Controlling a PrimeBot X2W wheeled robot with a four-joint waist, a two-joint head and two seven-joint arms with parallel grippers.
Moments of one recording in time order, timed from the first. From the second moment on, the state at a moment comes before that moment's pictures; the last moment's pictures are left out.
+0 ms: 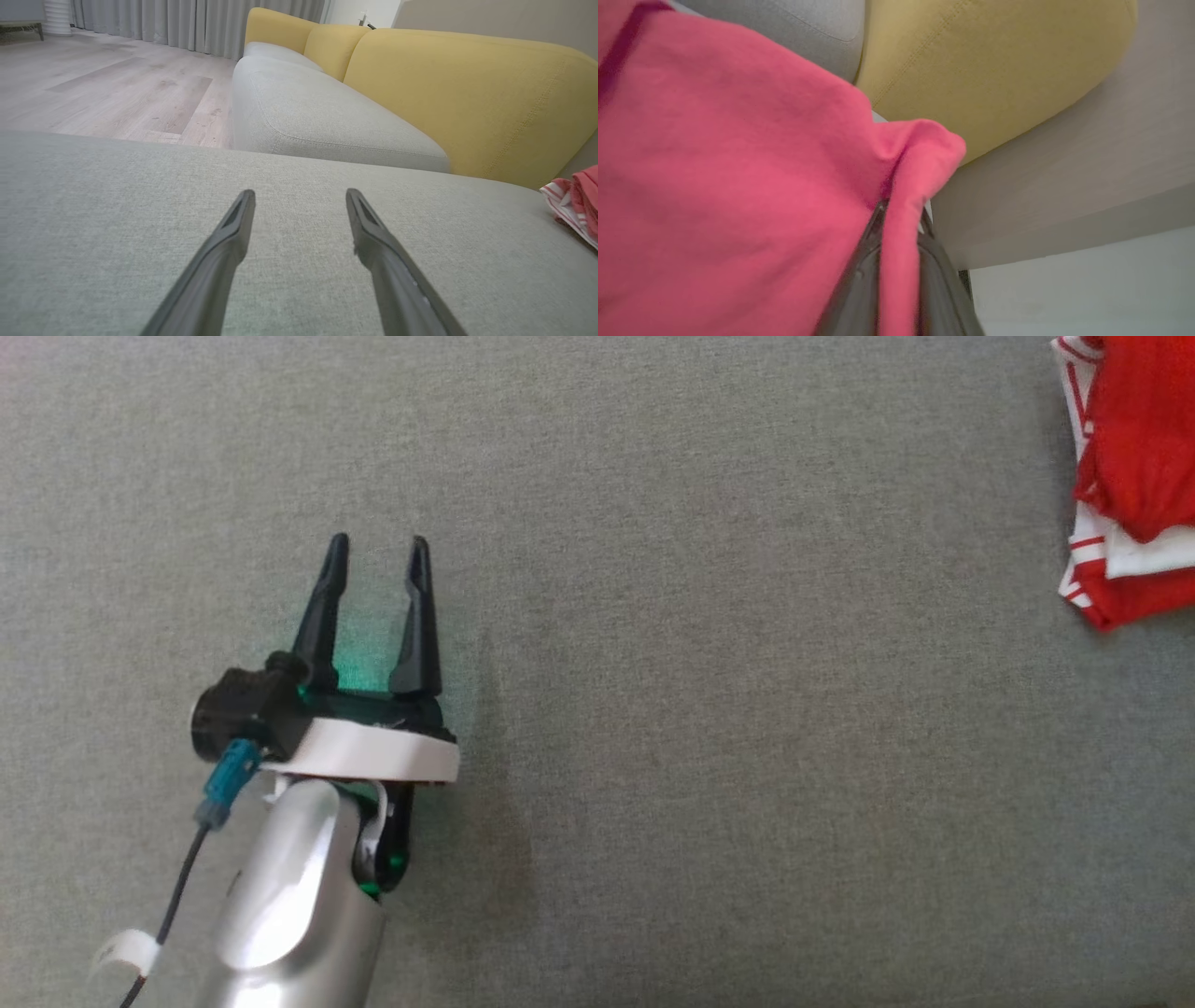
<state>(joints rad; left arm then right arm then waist) -0.39 0.04 -0.24 0.33 -0.32 -0.06 -0.25 -0.69 -0.71 0.06 0.66 -0.06 0.13 0.12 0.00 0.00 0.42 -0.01</state>
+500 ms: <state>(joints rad) -0.32 0.04 -0.16 0.31 -0.30 -0.06 -0.25 -0.59 -0.47 -0.06 0.40 -0.07 0.13 0.07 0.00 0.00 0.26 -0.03</state>
